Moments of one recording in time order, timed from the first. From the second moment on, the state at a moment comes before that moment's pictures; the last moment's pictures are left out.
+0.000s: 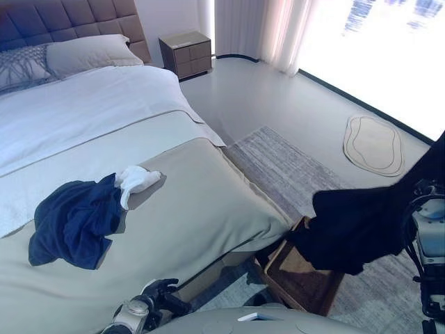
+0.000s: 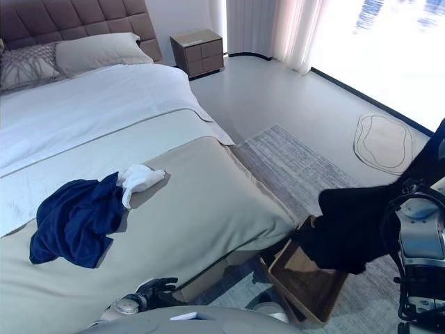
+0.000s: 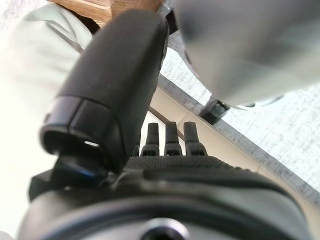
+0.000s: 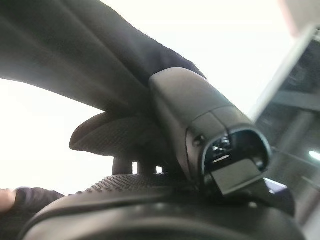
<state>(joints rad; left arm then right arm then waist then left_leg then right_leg) 0.04 0.26 -0.25 1.05 0.00 0.04 -0.11 -0.06 -0.70 -0.28 0.20 -0.10 0.19 -0.82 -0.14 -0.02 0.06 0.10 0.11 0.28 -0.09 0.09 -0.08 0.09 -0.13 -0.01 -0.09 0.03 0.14</state>
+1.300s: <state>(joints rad) -0.21 0.29 -0.33 0.88 -0.13 -0.06 -0.12 -0.42 -0.72 0.24 0.44 -0.37 0.09 -0.26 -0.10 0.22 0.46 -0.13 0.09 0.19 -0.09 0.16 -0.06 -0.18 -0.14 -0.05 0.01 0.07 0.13</state>
